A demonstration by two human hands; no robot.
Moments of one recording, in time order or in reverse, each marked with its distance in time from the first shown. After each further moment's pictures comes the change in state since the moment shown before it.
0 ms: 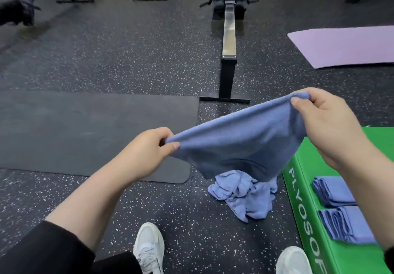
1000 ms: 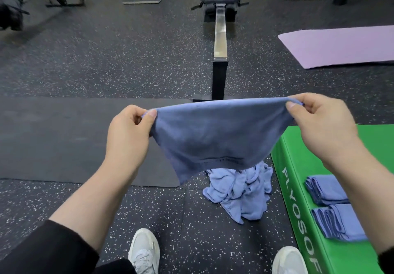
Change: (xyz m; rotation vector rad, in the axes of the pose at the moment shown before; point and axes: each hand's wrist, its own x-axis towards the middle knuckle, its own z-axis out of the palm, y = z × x) left_hand 0.019 0.015 -0.001 -0.510 0.529 -0.069; right_hand -0.004 -0.001 -0.015 -0.139 0.055 0.049
